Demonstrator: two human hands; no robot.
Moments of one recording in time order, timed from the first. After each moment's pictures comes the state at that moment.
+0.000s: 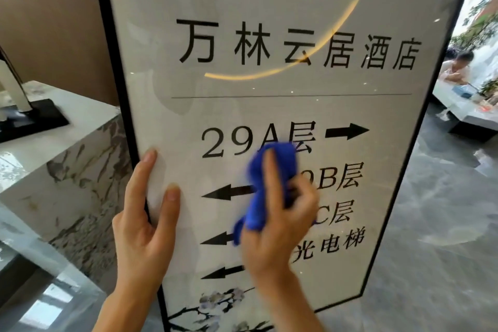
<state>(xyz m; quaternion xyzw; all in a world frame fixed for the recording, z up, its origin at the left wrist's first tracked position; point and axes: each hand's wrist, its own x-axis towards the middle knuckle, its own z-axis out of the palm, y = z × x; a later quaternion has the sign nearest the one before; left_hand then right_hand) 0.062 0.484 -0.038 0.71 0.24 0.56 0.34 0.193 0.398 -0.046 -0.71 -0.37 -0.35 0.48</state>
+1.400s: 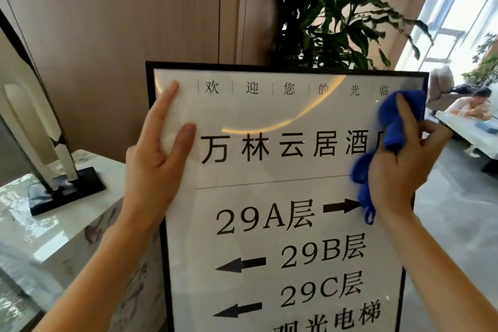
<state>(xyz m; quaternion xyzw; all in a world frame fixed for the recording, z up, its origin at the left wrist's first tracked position) 0.108 0.575 0.122 0.73 0.14 0.60 0.31 0.380 0.383 0.132 -0.70 -0.27 -0.38 0.54</state>
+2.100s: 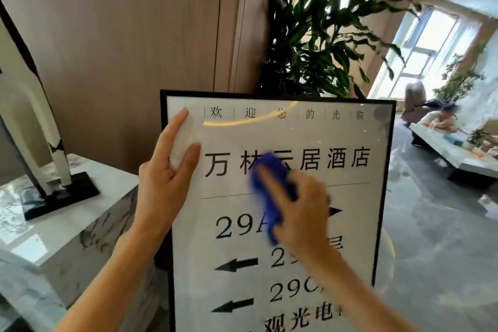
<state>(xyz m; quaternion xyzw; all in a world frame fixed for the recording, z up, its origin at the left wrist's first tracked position) 0.099 0.566 0.124 0.71 0.14 0.57 0.39 0.276 0.404 0.095 -0.71 -0.56 -0.31 0.28</state>
